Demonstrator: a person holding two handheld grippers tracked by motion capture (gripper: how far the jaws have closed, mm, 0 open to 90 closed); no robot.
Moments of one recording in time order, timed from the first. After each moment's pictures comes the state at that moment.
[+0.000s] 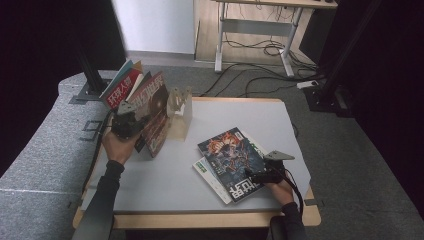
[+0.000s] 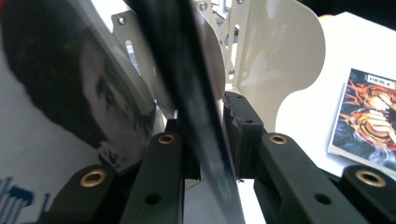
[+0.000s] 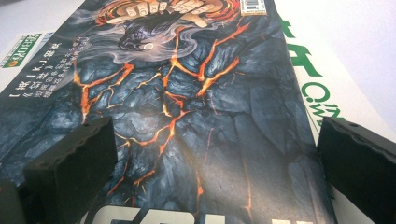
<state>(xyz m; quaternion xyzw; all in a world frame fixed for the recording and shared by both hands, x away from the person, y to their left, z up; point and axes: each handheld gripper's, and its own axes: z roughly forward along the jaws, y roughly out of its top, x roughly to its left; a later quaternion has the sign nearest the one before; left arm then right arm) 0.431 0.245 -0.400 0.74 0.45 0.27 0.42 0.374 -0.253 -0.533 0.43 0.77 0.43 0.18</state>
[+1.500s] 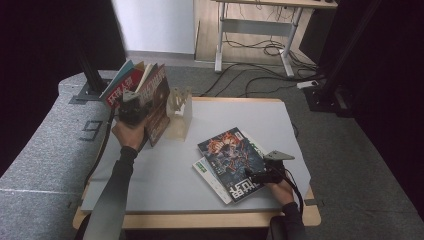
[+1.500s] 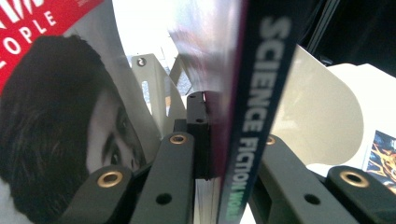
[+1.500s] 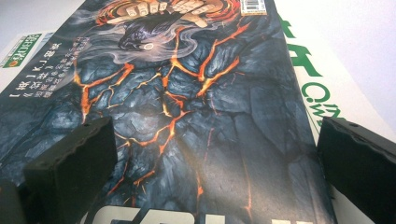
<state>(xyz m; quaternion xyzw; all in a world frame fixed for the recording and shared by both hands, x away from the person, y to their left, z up) 0.471 0.229 -0.394 0.68 0.49 0.30 0.45 0.374 -0.253 -0.533 0.43 0.77 0.43 0.18</state>
